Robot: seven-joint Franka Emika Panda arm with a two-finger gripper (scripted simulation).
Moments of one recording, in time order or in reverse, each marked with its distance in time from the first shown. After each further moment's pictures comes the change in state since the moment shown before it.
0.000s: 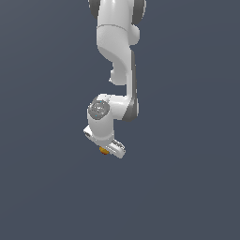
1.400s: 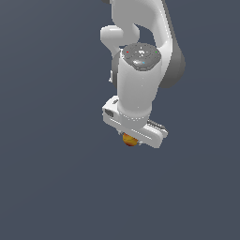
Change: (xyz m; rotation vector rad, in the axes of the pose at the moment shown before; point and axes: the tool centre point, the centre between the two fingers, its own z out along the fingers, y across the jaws) arm -0.021 -0.111 -0.182 0.000 -0.015 -0.018
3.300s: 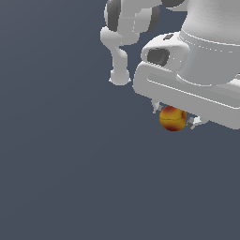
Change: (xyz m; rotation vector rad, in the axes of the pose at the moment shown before) arm -0.003 -0.095 -0.171 0.001 -0.001 -0.001
